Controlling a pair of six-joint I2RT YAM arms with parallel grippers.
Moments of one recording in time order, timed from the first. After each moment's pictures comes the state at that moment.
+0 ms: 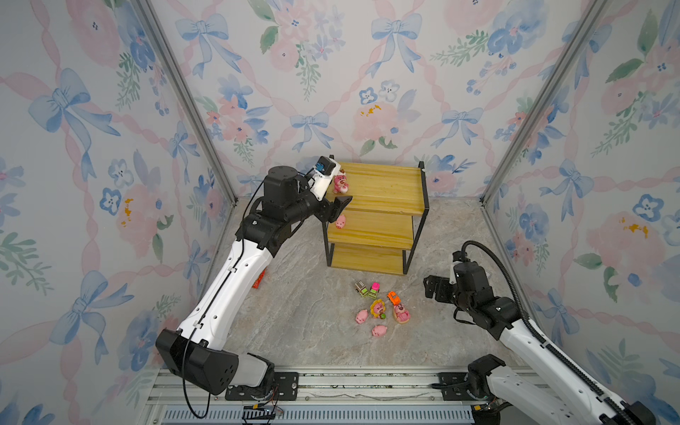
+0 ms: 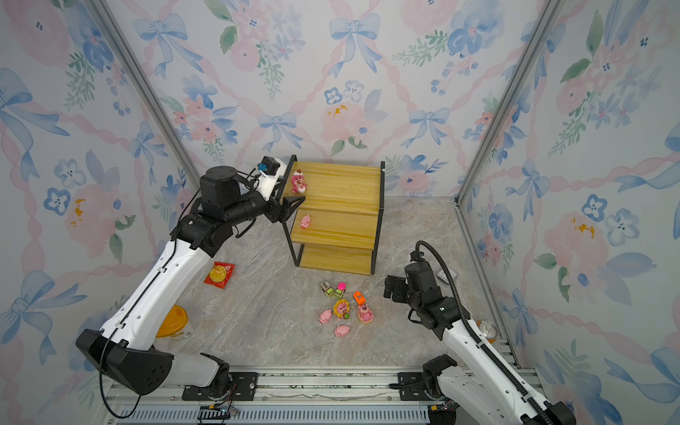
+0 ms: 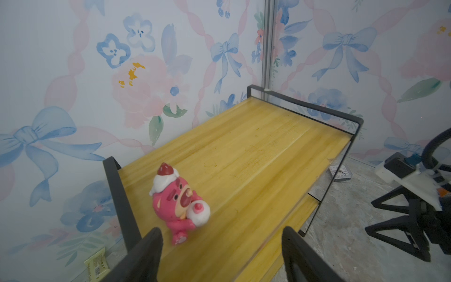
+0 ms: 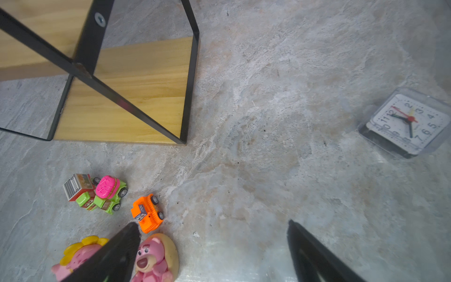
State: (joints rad) left arm -0.40 1.36 1.54 -0.42 0.35 0.22; right arm 0.42 0.86 0.62 -0.54 0.13 0.45
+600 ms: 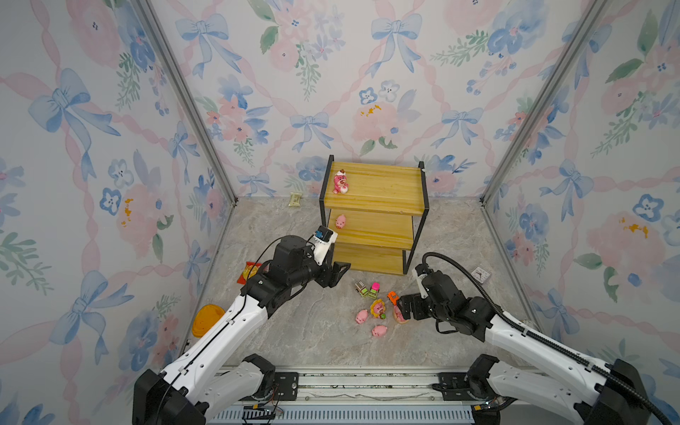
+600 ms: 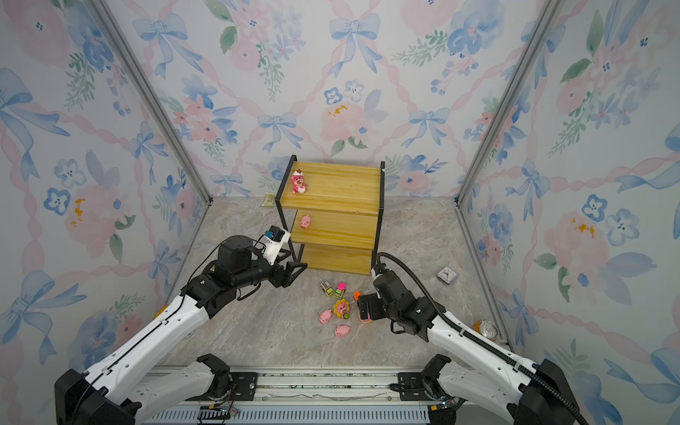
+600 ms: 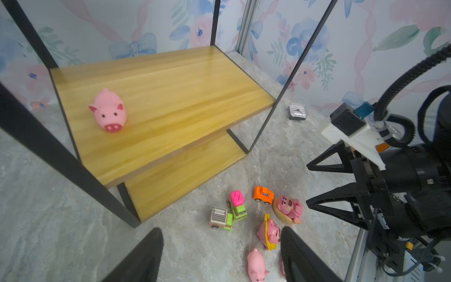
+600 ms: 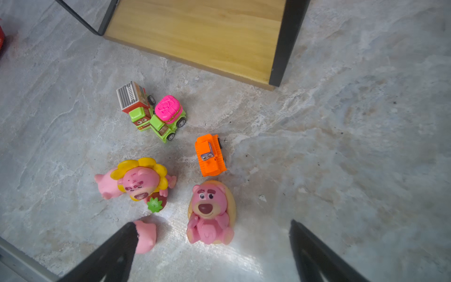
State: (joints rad) left arm -0.51 1.03 0.83 -0.30 0.32 -0.07; right arm 0.75 1.00 0.62 -0.53 0.11 0.47
